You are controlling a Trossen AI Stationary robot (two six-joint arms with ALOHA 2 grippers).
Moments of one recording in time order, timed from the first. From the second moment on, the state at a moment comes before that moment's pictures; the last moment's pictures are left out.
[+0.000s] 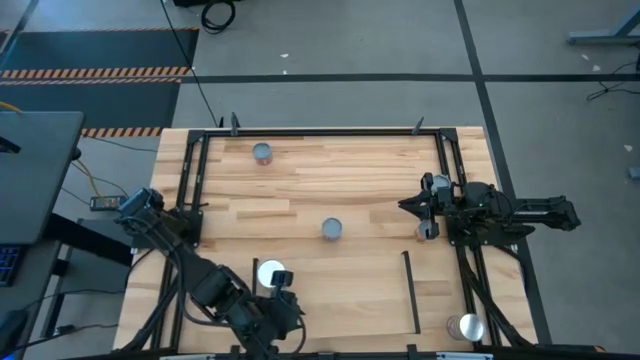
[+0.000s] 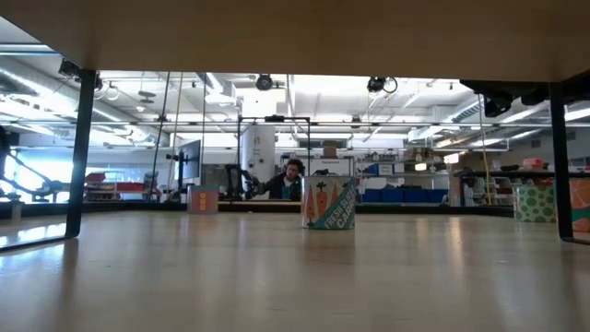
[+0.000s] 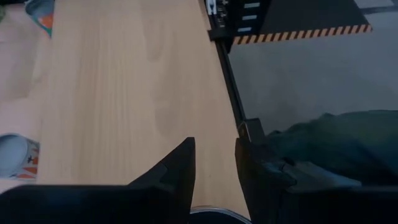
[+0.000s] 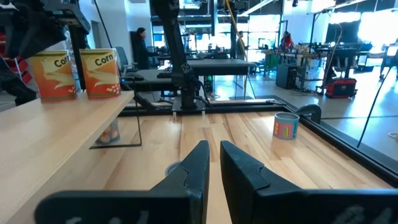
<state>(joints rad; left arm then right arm) -0.73 1.78 1.74 -0.76 -0.38 -0.44 -0.04 0.01 0.01 0.05 0.01 0.00</state>
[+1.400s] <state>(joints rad) -0.48 1.64 1.92 -0.88 -0.53 -0.12 -0.04 0.01 0.01 0.05 0.01 0.00</state>
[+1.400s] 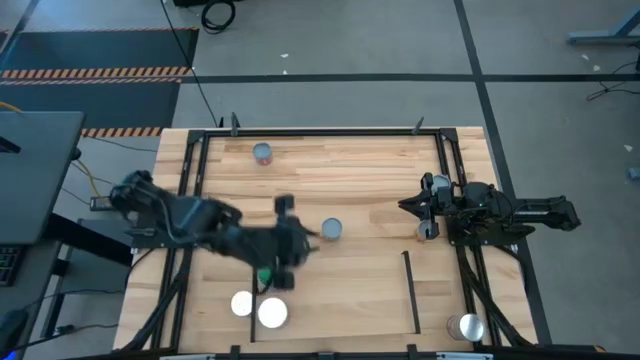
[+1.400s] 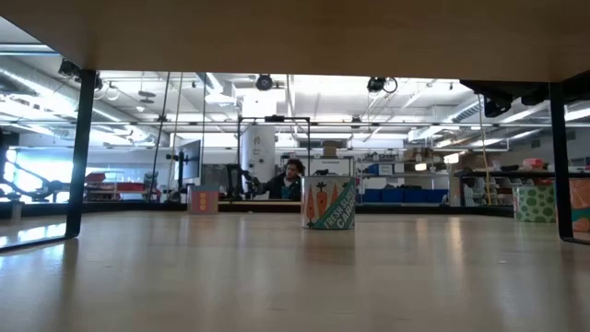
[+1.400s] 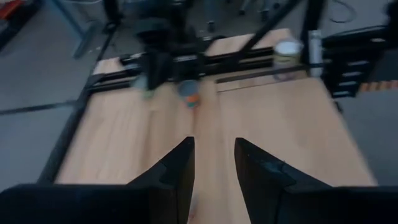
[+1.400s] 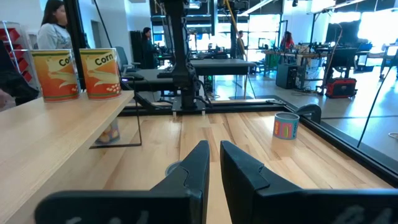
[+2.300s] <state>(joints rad) -0.97 1.46 1.90 -1.53 -0.79 -0.82 -0.04 0.01 0.01 0.05 0.01 0.00</state>
